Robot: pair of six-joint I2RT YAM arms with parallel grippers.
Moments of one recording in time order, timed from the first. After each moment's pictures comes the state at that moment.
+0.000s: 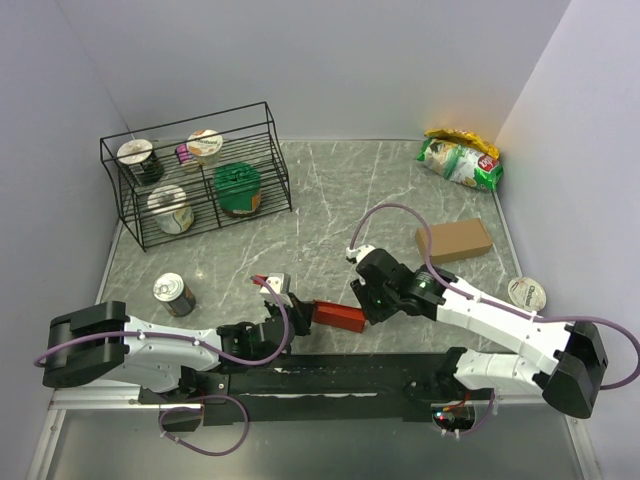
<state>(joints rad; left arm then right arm) -1.37 1.24 0.36 0.45 -0.79 -0.90 0.92 1.09 0.84 -0.82 0.09 0.35</state>
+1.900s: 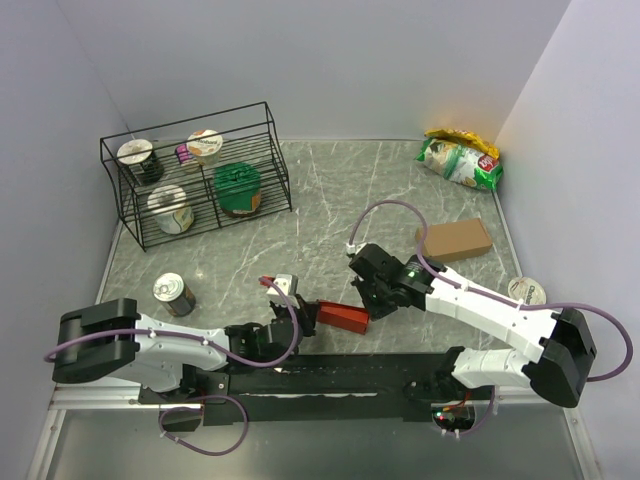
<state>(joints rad) -1.39 1.30 0.40 0.45 -0.82 -0.88 0.91 1.19 0.92 -0.91 0.11 0.41</state>
